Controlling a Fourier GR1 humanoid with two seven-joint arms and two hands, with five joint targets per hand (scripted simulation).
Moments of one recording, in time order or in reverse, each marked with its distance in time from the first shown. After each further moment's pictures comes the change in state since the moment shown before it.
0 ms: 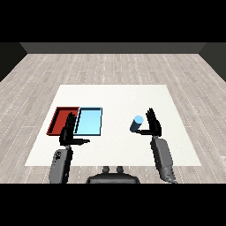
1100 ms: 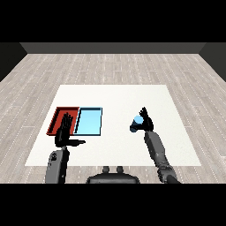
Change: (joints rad) left arm 0.021 0.029 0.041 -0.025 0.058 -0.045 0.014; right arm -0.246 0.009 -0.049 0.470 -0.045 -0.003 -0.118
